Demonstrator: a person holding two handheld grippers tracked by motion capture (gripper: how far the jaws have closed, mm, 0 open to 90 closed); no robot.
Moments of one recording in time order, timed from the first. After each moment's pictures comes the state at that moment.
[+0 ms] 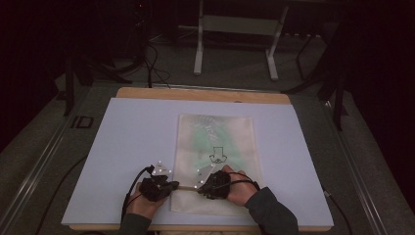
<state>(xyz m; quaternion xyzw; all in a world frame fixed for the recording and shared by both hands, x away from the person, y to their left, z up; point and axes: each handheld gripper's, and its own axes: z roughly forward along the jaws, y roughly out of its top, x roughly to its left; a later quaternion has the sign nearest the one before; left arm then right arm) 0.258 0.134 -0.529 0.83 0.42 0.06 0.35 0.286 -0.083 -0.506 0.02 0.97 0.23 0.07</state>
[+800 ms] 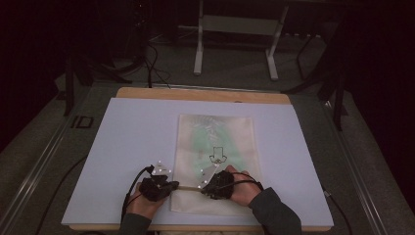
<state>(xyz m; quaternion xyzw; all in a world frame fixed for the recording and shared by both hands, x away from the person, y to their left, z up) 0.259 0.134 -0.529 0.83 0.42 0.06 0.35 0.286 -0.093 -0.505 0.02 0.97 0.23 0.07</state>
